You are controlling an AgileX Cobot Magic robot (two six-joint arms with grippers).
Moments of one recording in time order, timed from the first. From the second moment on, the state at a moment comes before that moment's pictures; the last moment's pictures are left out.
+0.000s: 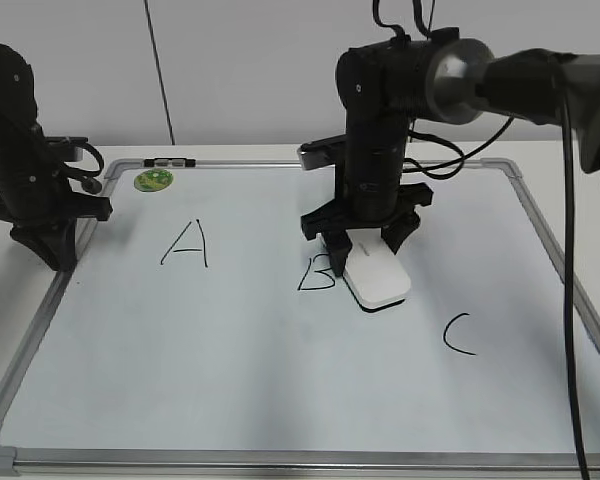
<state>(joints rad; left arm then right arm) -0.09 2.25 -1.68 -0.02 1.06 -0.09 0.46 2.36 -1.98 0.00 1.23 0.08</state>
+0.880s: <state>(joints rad) -0.09 2.25 -1.68 -0.04 1.06 -0.09 0.47 2.36 -1.98 0.10 1.23 0.06</state>
